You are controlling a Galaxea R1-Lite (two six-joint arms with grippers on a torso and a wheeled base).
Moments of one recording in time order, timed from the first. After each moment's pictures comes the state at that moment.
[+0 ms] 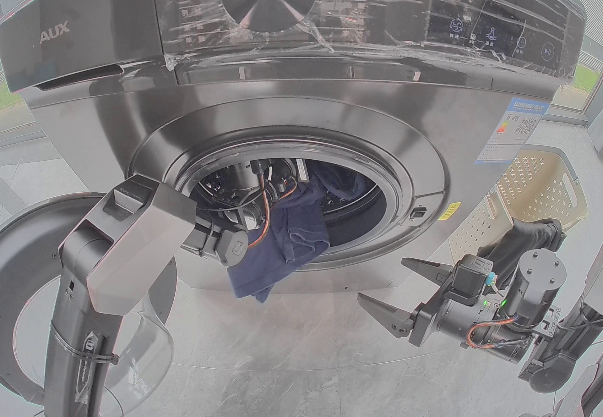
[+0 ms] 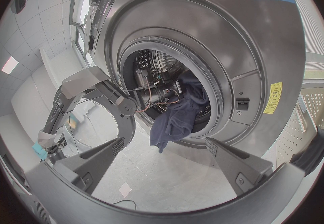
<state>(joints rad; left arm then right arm) -0.49 2.48 -1.63 -1.05 0.04 -0.13 0.72 1.84 -0.21 -1.54 0.04 0.13</state>
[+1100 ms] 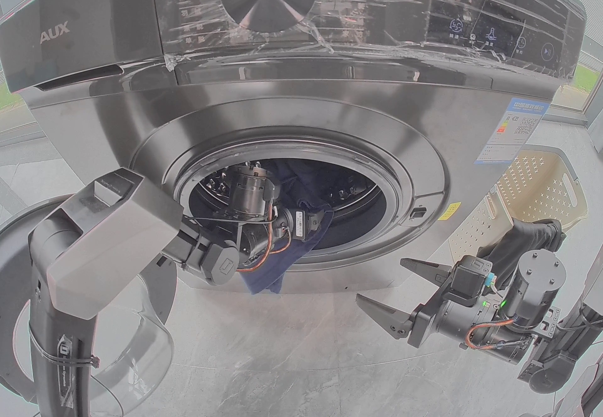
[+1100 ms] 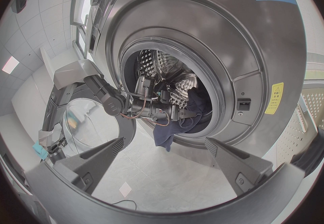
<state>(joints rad) -0.53 2.34 -1.35 -0.65 0.08 -0.18 0.72 1.84 -0.21 -1.54 0.04 0.13</state>
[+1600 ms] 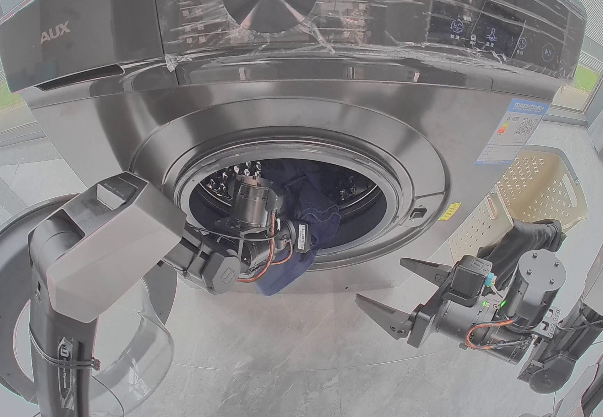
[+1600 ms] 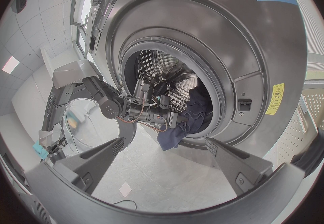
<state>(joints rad) -0.55 2.34 -1.29 -0.65 0.05 -0.15 0.73 1.84 -0.21 -1.54 0.04 0.13</state>
